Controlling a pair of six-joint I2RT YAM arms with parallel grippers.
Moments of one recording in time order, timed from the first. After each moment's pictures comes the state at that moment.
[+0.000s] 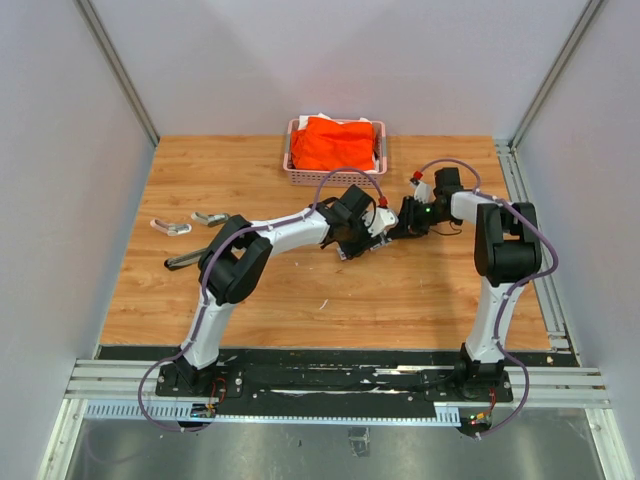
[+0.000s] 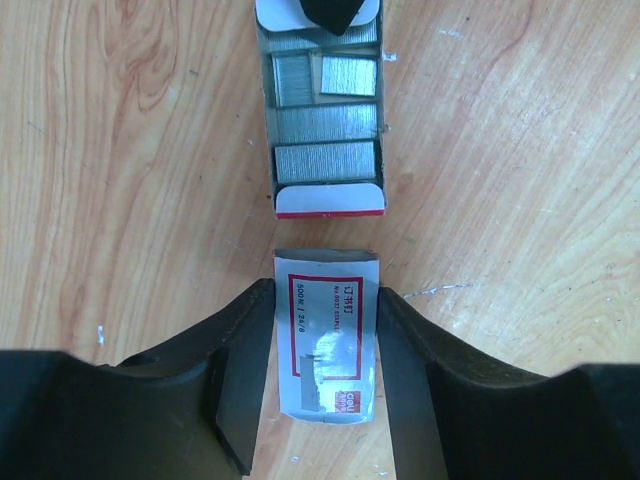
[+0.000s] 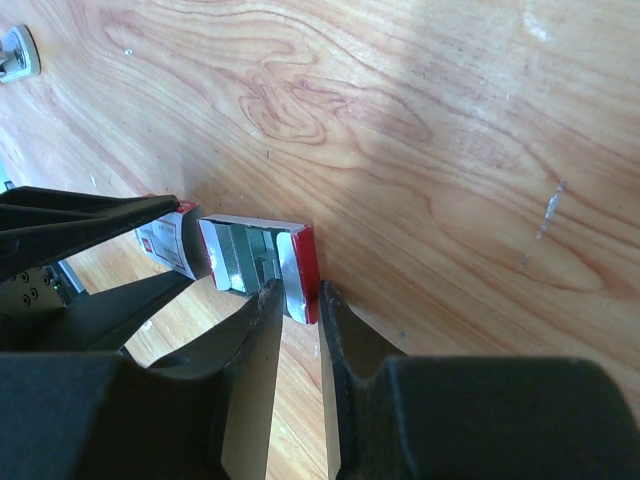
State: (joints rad) left arm -0.79 2.16 1.59 -0.39 0.12 0.39; right arm 0.05 2.07 1.31 -0.42 -0.78 0.11
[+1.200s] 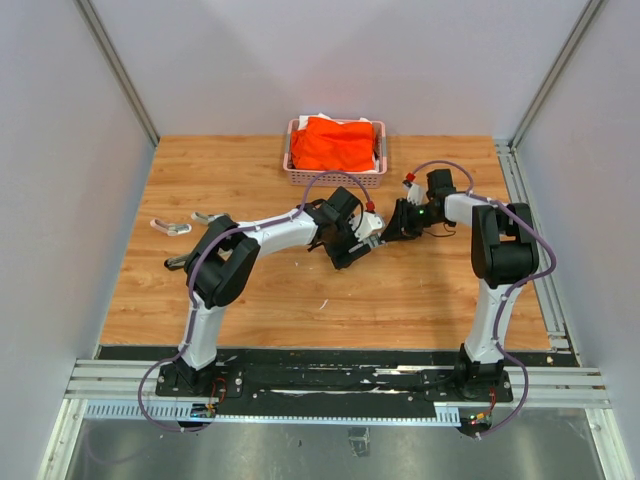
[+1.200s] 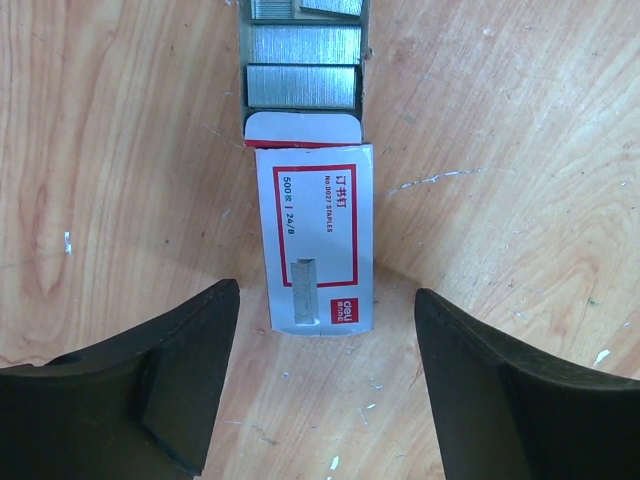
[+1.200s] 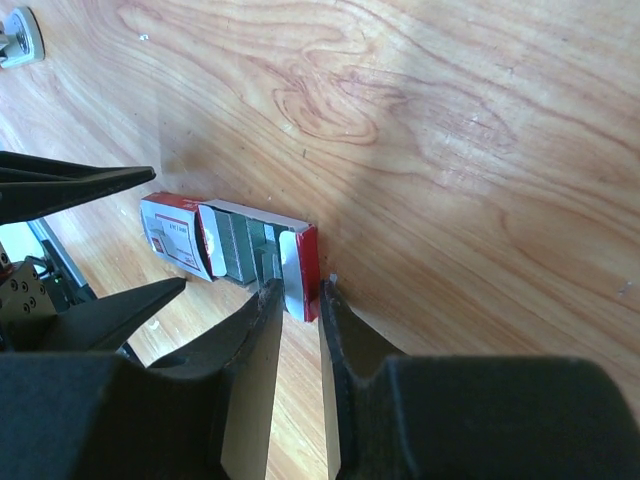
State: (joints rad) left arm -0.75 2.07 1.46 -0.44 0.13 0.40; right arm 0.09 2.05 1.27 -0.37 -0.78 0.16
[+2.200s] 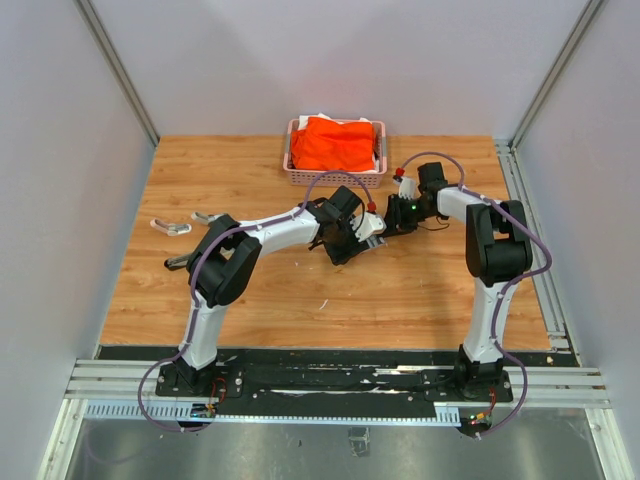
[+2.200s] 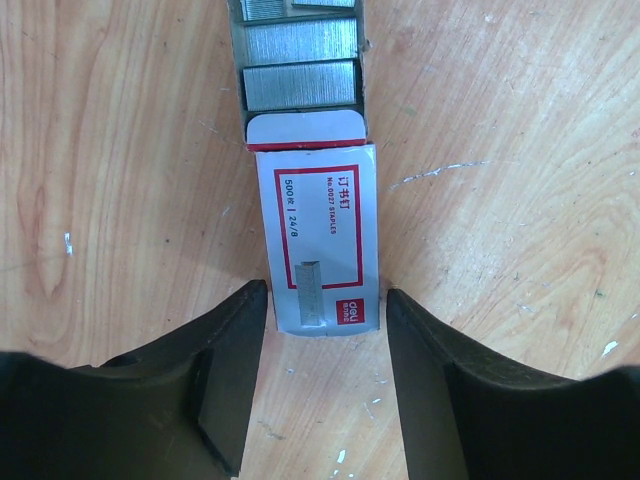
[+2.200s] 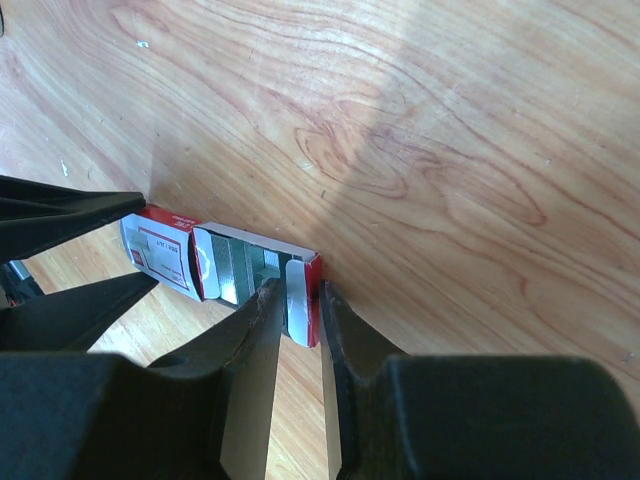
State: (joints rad) left arm -0.75 2.08 1.50 -0.48 0.13 0.42; right arm 0.14 2.08 1.37 -0.44 -0.71 0.05
